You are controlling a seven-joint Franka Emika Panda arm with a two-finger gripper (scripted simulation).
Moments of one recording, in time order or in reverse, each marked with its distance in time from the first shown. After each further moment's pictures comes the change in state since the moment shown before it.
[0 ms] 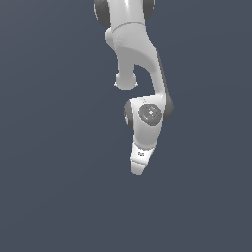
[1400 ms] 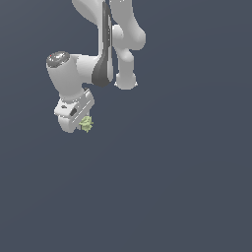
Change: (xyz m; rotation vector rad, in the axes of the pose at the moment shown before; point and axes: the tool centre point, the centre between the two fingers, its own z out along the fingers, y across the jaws) arm -0.298 -0.040 -0.093 -0.001 0.000 0.003
